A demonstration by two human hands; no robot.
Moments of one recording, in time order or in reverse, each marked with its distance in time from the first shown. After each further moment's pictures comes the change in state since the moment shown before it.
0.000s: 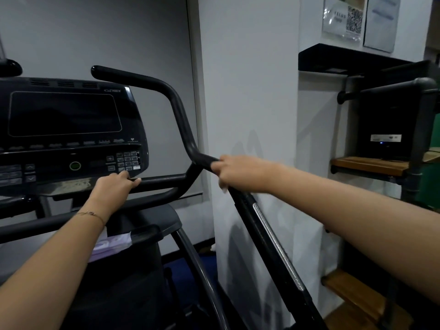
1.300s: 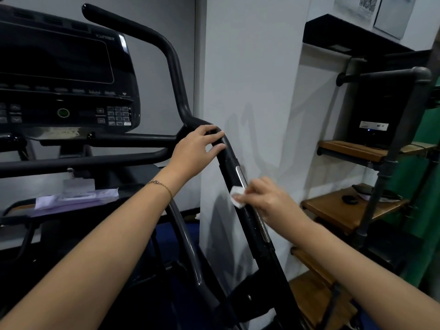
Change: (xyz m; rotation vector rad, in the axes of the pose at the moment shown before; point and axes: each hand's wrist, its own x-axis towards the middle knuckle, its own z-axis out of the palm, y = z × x) left_hand -0.025 0.165 -0.107 -1.047 0.366 0.102; right_hand -0.129 -0.070 0.085 0.564 0.509 0.176
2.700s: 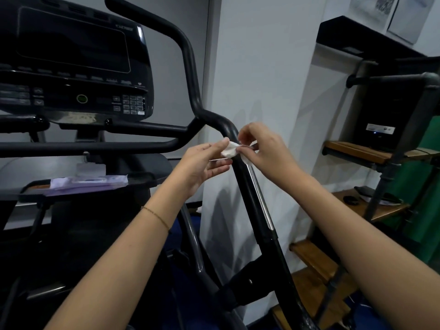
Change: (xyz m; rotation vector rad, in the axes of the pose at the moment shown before) left_hand -0.060 0.042 -0.037 -1.349 -0.148 -0.658; right_hand 0.080 -0.016 -0.034 0.247 0.137 0.227
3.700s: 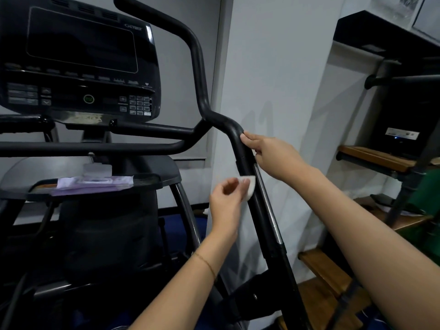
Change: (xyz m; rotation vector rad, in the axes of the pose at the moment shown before) left_hand 0.007 -0.092 0.046 -0.144 0.444 0.085; right_hand 0.025 0.029 0.005 -0.384 -0.374 0.216
